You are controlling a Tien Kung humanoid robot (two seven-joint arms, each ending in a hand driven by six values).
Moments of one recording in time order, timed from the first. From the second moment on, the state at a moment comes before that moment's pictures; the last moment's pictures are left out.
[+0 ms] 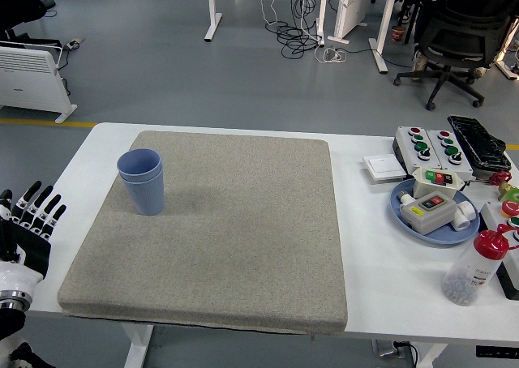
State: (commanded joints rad) left arm -0.05 0.18 -1.54 -1.37 0.56 0.09 -0.26; right arm 0.21 -0.19 0.12 0.26 -0.14 -0.23 -0.18
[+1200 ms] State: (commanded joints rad) left arm -0.07 0.19 -1.59 -1.38 0.59 0.11 -0.26; right arm 0.13 -0.19 0.14 0.20 0.41 -0.08 -0.31
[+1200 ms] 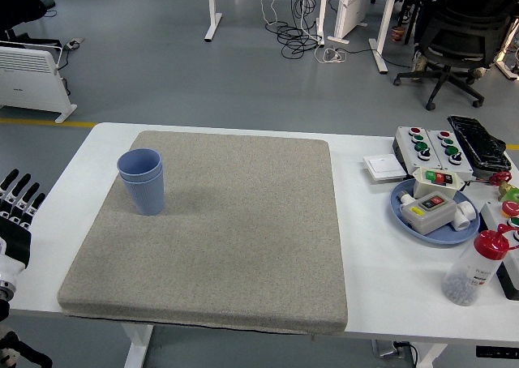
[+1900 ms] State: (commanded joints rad) left arm -0.05 0.19 -1.60 -1.38 0.60 0.11 -0.25; right arm 0.14 -0.19 0.01 0.20 0.44 -0.11 -0.28
